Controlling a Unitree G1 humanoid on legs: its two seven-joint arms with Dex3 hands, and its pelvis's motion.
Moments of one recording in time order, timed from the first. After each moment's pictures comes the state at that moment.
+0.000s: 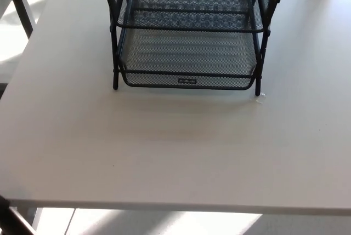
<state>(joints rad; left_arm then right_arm) 0.18 0.79 0.09 0.34 0.23 -0.27 -0.08 0.12 -0.66 -0.05 1.01 -0.27 -0.11 -0.24</state>
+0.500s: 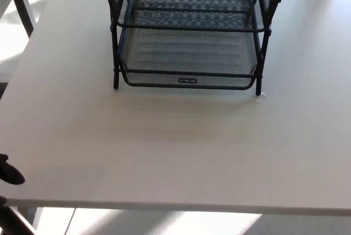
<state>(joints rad) 0.20 0.95 0.09 0.17 0.28 -0.46 -0.11 0.16 -0.88 -0.08 1.01 -0.28 -0.14 -0.28</state>
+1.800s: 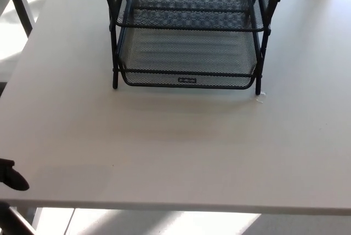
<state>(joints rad) 0.20 0.96 0.09 0.17 0.31 -0.52 -0.13 0.19 -1.04 -0.53 0.32 -0.28 -0.16 -0.37</state>
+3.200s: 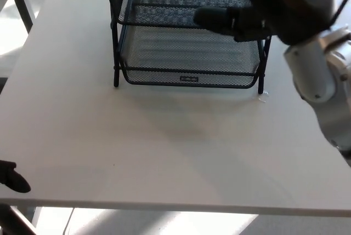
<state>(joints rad) 0.21 0.95 0.09 0.17 0.31 -0.52 -0.13 -0.81 -0.43 0.45 -0.01 -0.72 0.05 -0.18</state>
